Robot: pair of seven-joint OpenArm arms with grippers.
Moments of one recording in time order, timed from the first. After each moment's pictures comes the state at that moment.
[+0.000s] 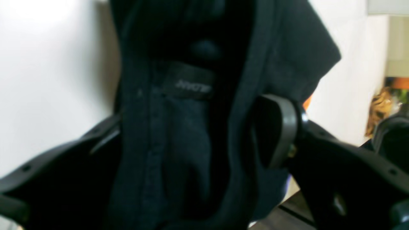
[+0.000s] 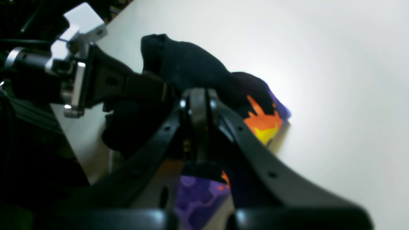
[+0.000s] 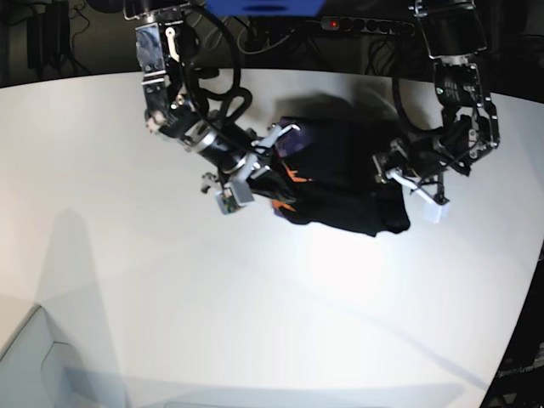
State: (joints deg) left arm 0.5 -9.7 -17.3 79.4 -49.9 -15.8 62.2; right arm -10.4 -4.0 -6.8 97.1 15.5 32.4 -26.3
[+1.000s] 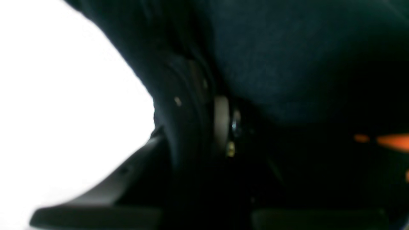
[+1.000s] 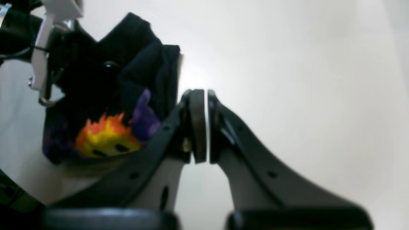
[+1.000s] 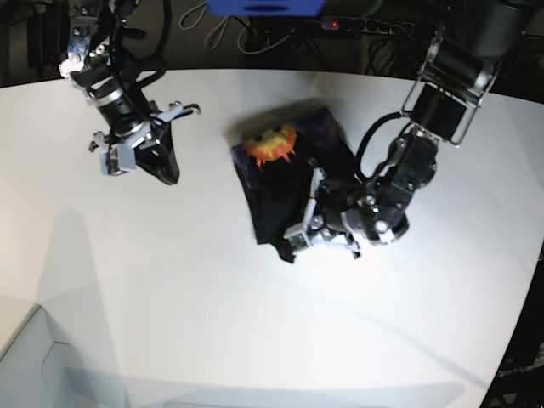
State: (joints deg) left arm -22.4 -14.6 33.5 70.6 -9.4 -39.1 46.4; right arm -25.2 -2.0 16.0 112.7 15.6 32.6 -26.2
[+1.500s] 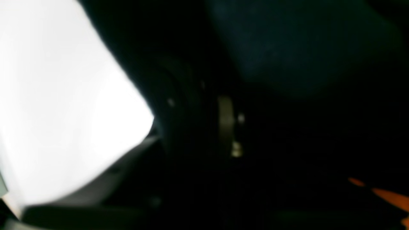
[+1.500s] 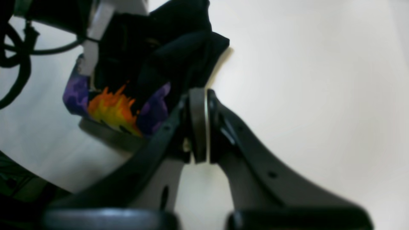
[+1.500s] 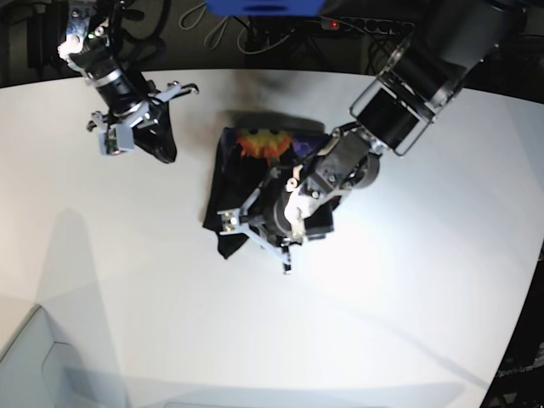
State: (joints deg) left arm -25.8 -4.7 42.0 67.9 14.0 -39.4 42.1; right arm -30.0 -2.0 16.3 114.2 15.6 32.6 -25.9
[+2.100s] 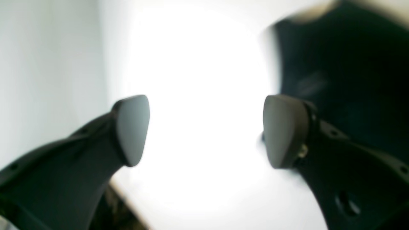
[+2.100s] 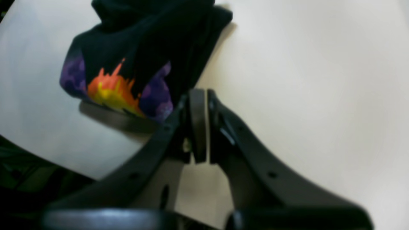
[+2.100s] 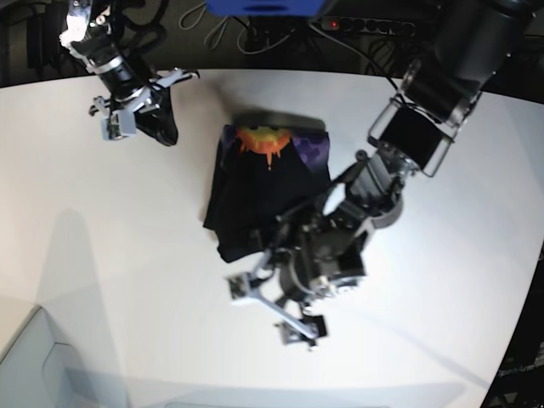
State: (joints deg) left arm -30.4 -8.3 34.0 89.8 13.6 -40.2 52.8; right arm -33.2 -2.1 16.2 114.2 15.6 32.6 -25.8
